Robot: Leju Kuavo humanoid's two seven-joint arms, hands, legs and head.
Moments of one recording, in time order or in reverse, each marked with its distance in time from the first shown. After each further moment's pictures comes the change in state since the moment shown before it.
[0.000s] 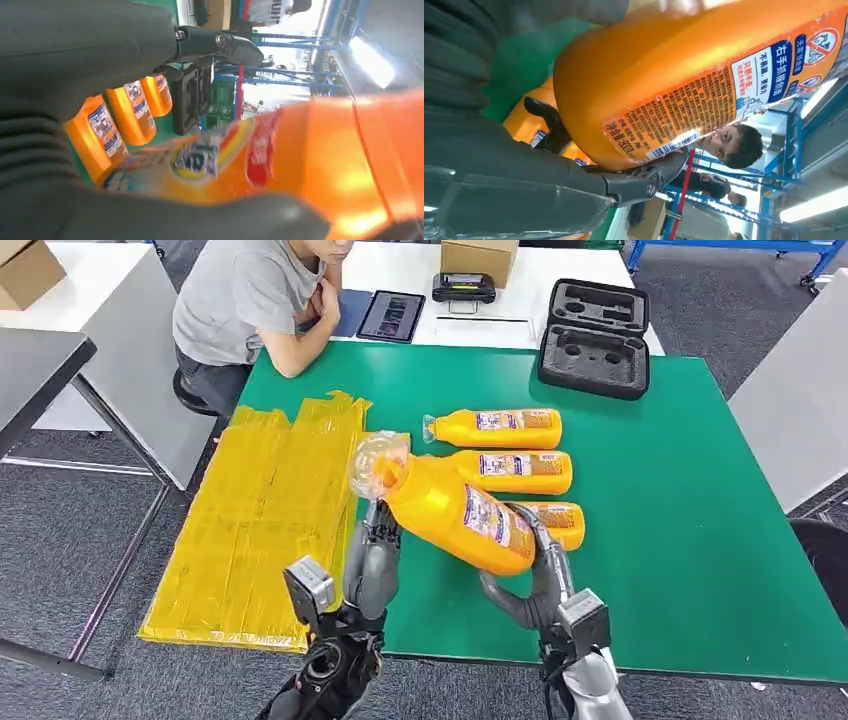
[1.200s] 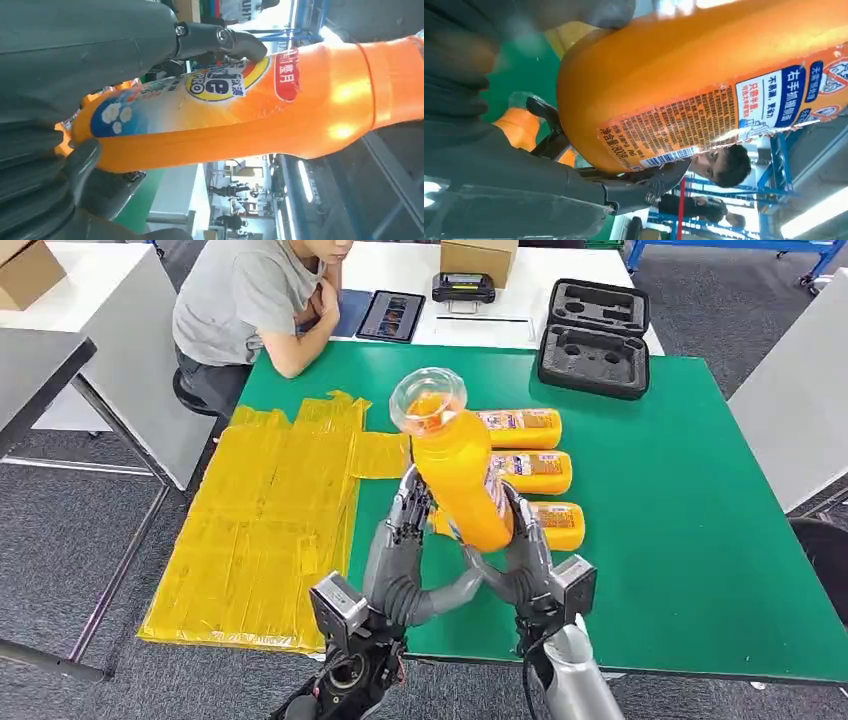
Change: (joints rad) left arm -0.052 0.016 -0.165 -0.053 -0.014 0.153 -0.002; right arm -0.112 0.074 0.008 0.127 -0.053 0.124 0.000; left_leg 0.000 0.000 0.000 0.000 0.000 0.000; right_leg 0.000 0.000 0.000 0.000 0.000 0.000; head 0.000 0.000
